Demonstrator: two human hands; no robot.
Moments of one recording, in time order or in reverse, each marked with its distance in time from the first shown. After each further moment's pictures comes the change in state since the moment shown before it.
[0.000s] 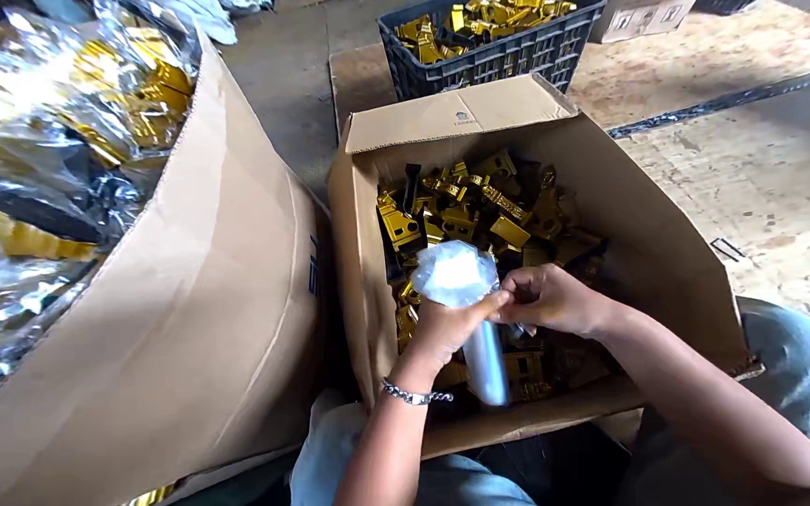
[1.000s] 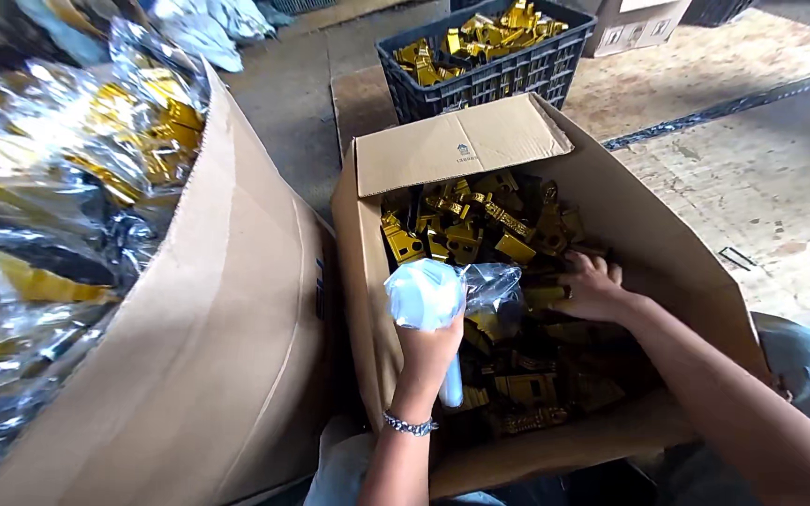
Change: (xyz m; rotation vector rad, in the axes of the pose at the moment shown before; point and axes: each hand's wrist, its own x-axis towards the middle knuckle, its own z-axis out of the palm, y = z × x) left_hand 0.011 -0.013 -0.013 0.385 0.417 0.476; right_hand 0.022 0.047 -0.073 -0.853 0.175 0.513
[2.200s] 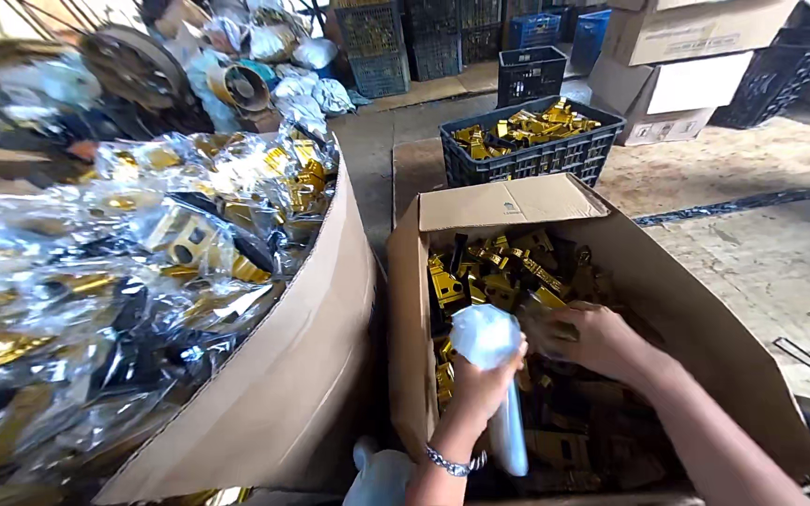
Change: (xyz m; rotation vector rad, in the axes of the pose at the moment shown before) left_hand -0.016 0.034 -0.021 -0.502 -0.266 -0.440; right_hand -0.066 -0.089 -0.020 -0.065 0.201 -0.343
